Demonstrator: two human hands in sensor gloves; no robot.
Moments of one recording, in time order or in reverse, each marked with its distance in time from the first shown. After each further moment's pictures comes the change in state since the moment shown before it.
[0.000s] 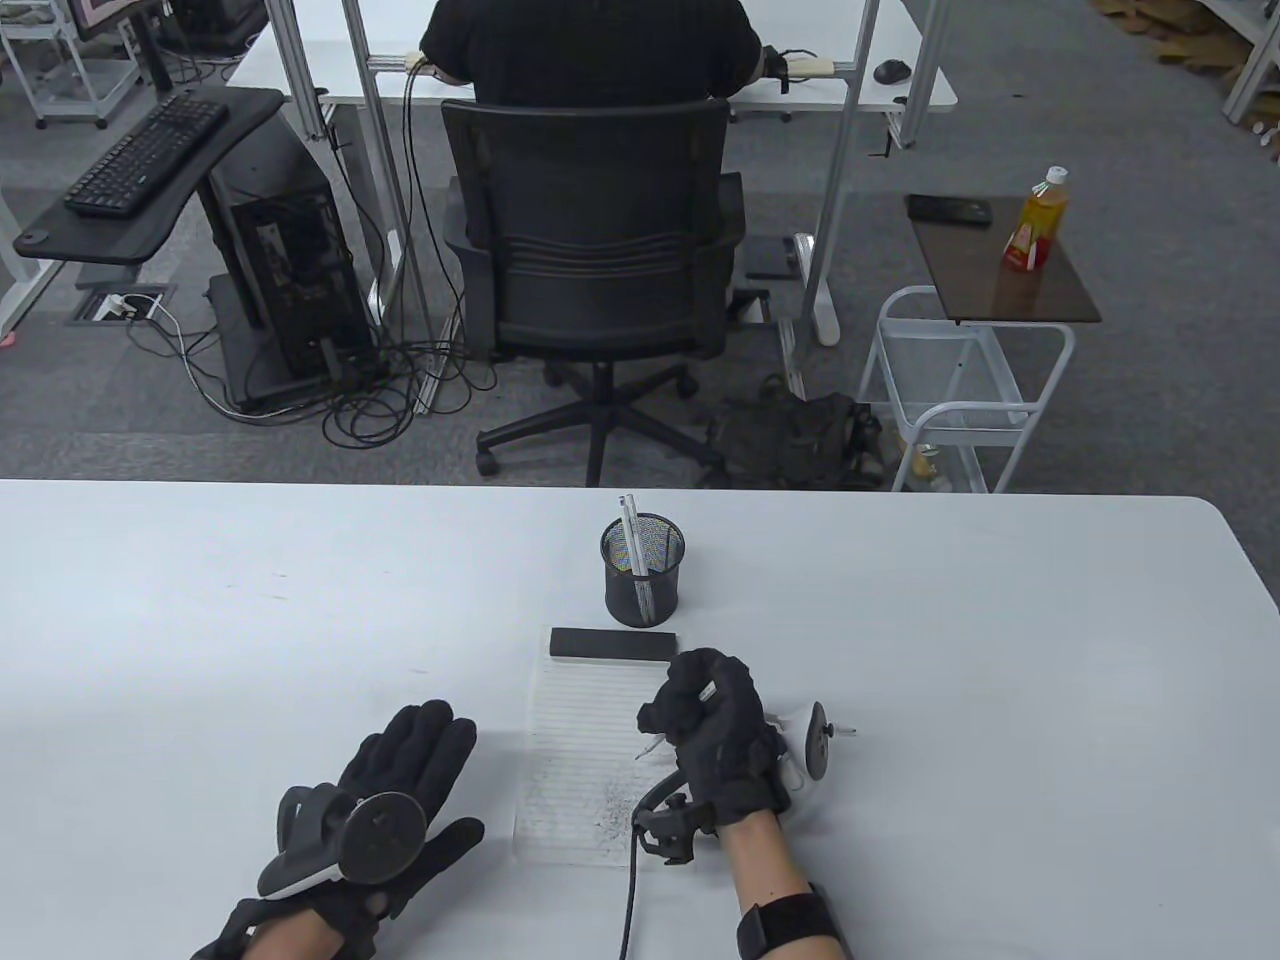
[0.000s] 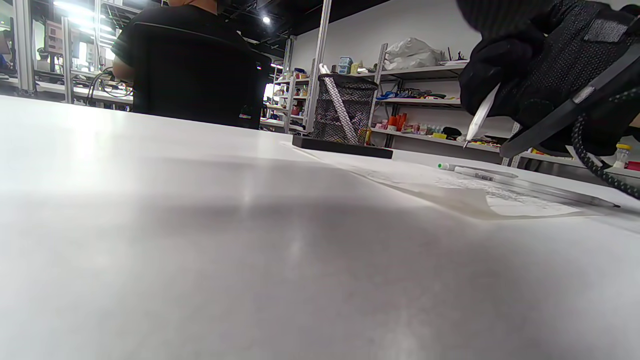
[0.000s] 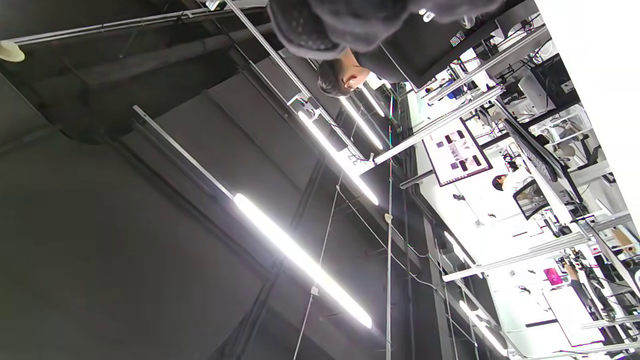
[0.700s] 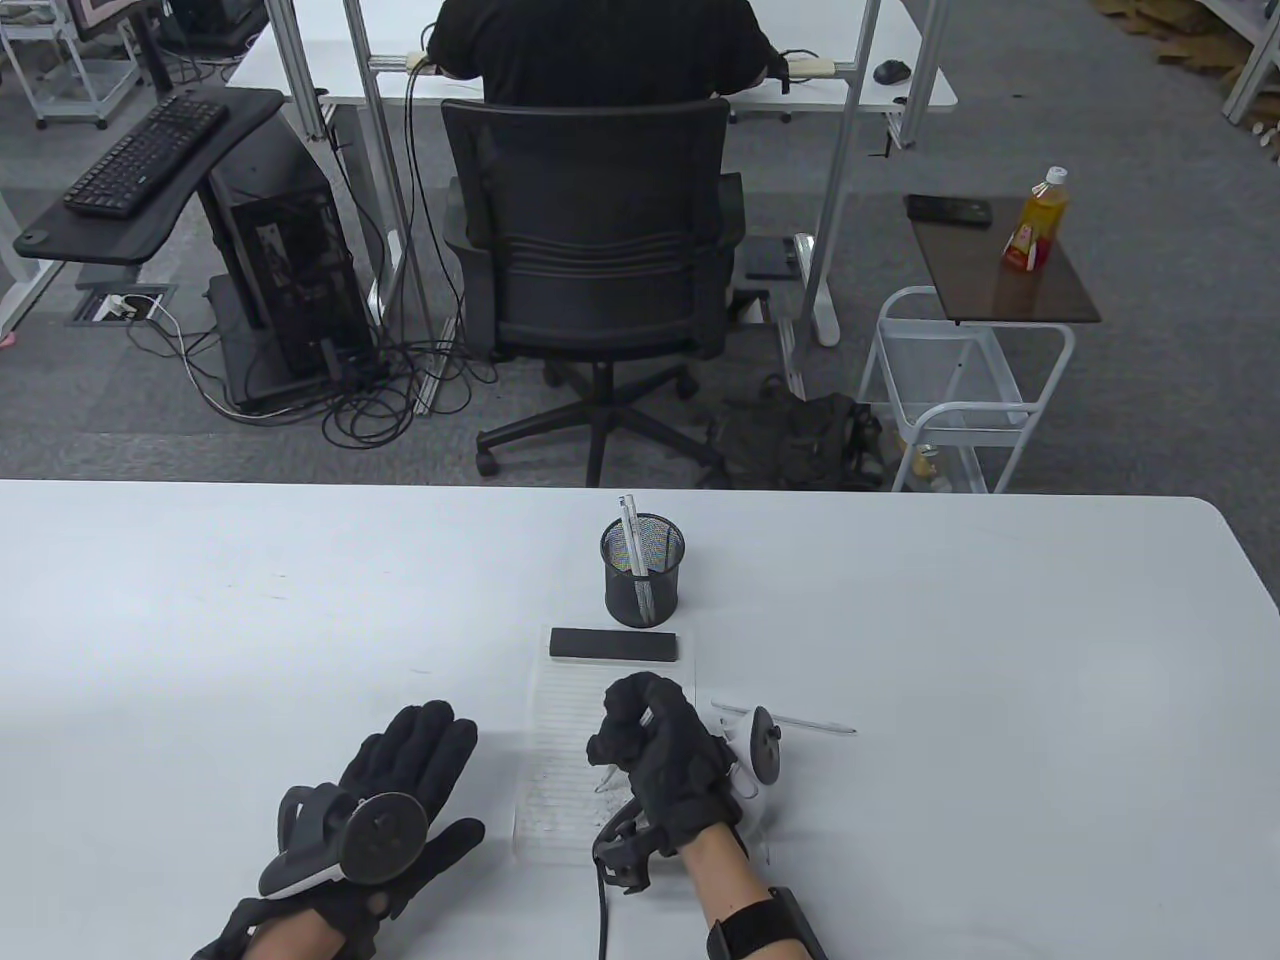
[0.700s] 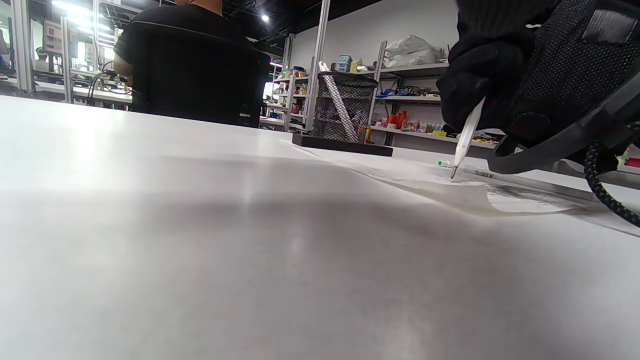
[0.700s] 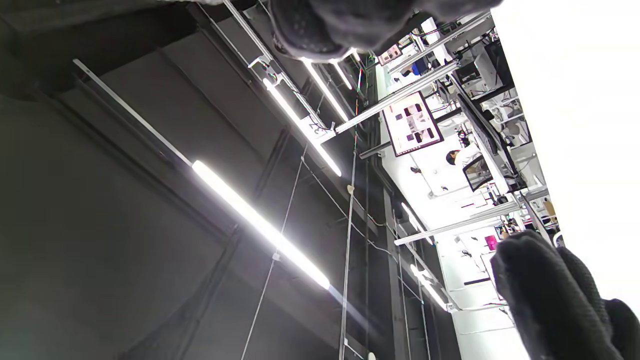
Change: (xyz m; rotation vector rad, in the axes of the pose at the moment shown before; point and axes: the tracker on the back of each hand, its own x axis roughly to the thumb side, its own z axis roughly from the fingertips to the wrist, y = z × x) left_hand 0.000 0.000 0.000 -0.007 -0.002 -0.008; right_hand -0.035 0.029 0.007 0.098 0.111 0.082
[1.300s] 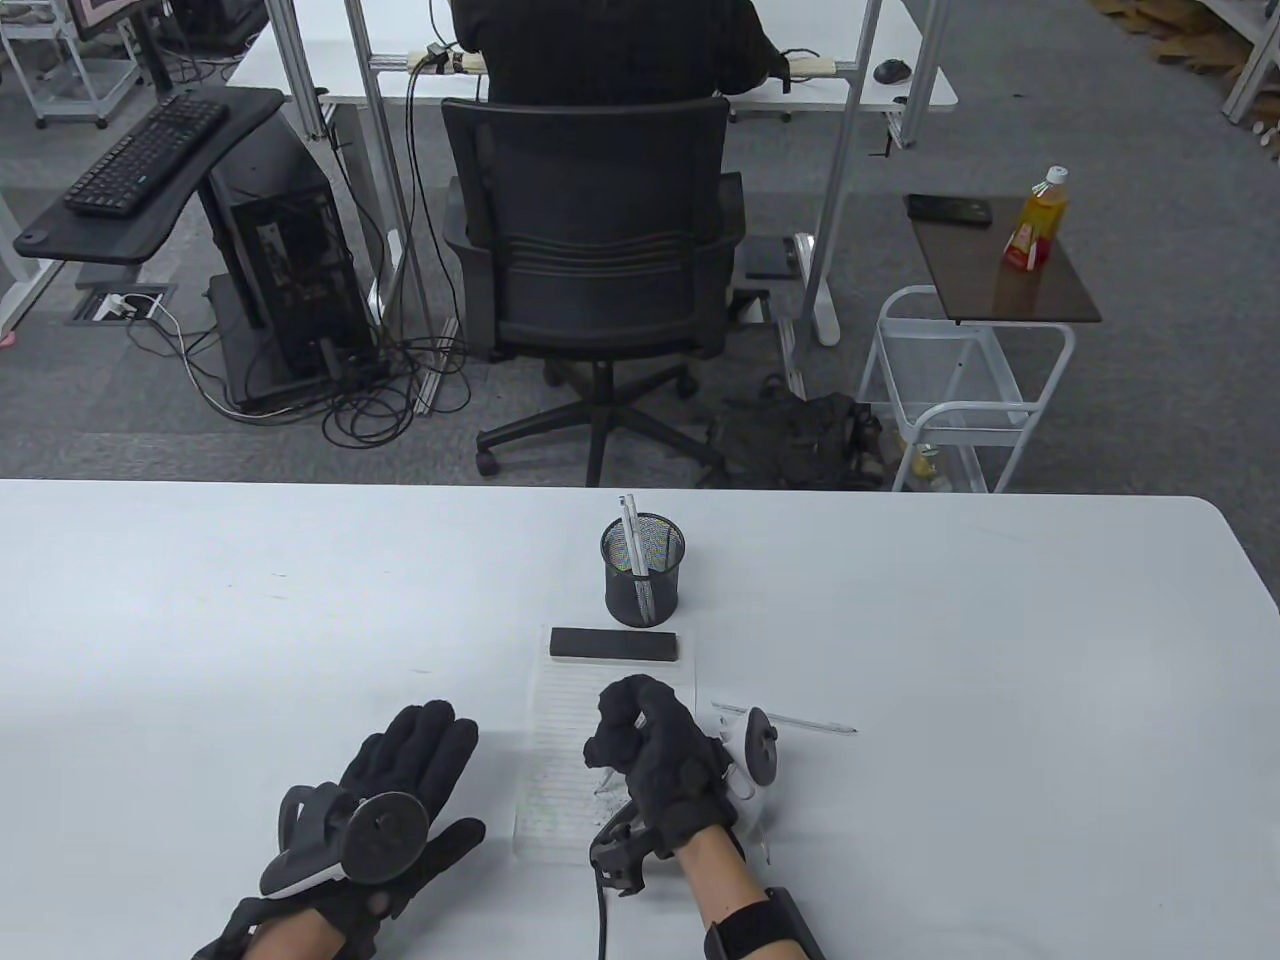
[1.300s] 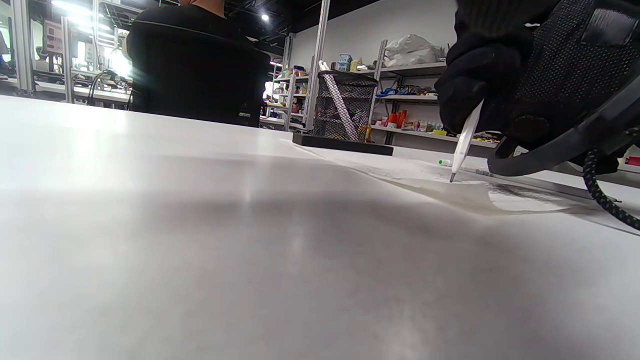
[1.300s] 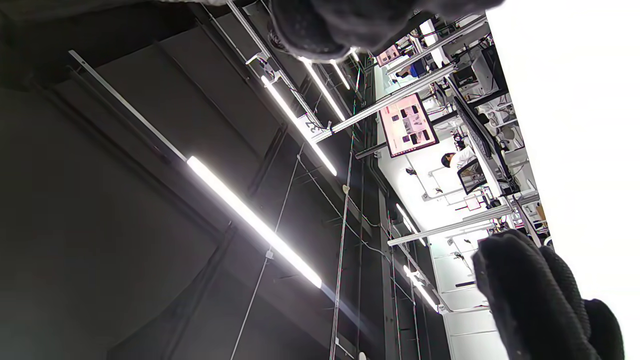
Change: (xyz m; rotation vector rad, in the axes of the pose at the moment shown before) left_hand 0.000 0.000 0.000 0.000 0.001 -0.001; right_hand -0.001 0.002 0.001 0.000 0.002 0.027
